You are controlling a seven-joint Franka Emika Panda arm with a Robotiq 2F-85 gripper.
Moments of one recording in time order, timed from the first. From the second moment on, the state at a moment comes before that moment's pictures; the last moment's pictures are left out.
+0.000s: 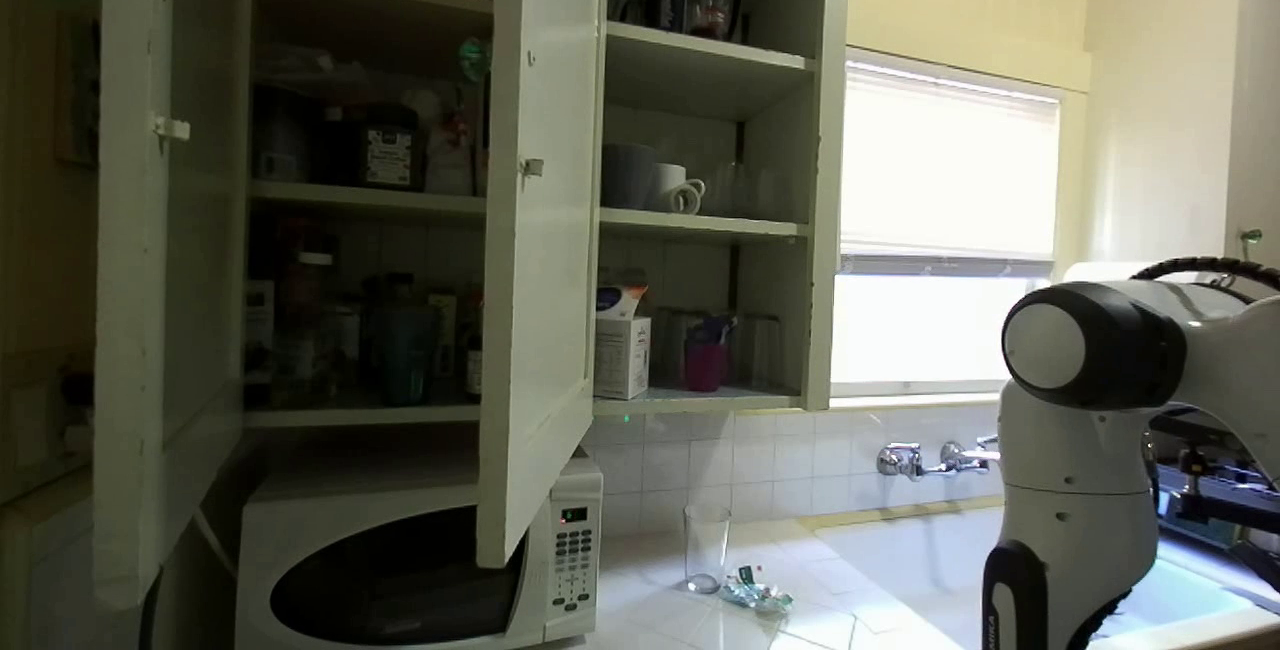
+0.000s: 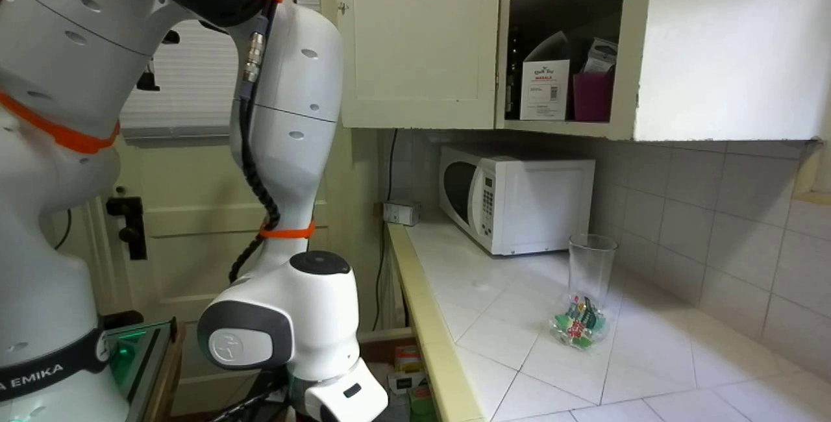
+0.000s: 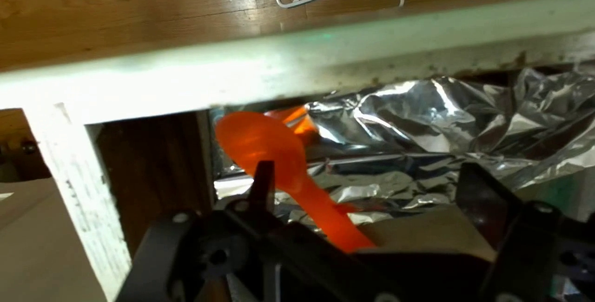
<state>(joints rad) -0.33 0.60 -0.03 -2.75 0.05 3.37 -0.02</state>
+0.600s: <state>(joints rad) -0.13 0.60 -0.24 -2.71 -0.02 3.35 -0.18</state>
